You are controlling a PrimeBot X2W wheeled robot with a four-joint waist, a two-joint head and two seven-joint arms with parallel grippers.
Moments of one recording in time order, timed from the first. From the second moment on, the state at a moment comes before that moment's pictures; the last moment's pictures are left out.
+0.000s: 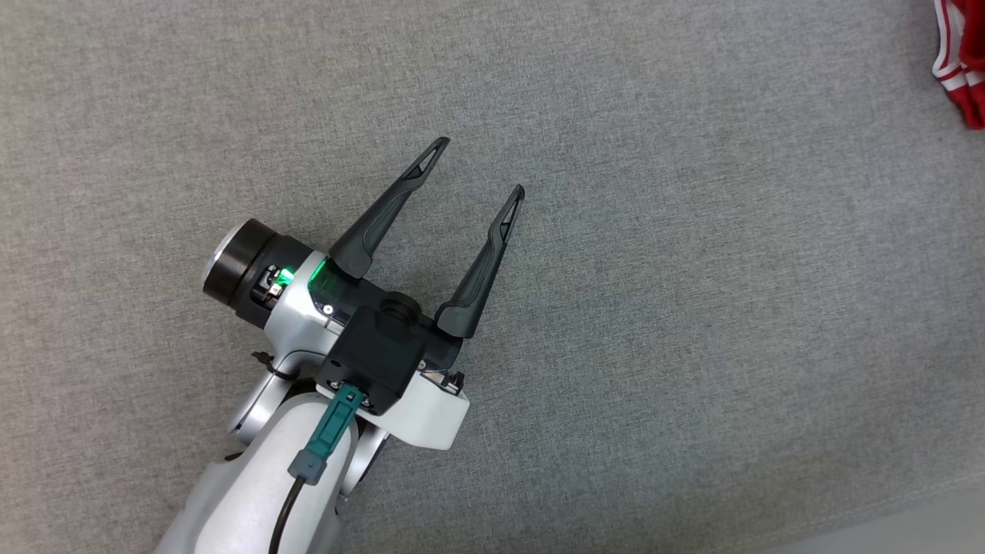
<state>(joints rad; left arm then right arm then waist) -0.44 0.15 -0.46 -0.07 0.04 -0.01 -0.17 -1.23 -0.68 0.43 1.18 0.19 0.13 -0.26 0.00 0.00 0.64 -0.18</state>
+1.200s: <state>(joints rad) -0.04 0.06 -0.23 0.07 -0.22 0.19 -0.26 -0.37 -0.15 0.28 0.27 0.24 0.13 -0.26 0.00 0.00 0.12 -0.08</state>
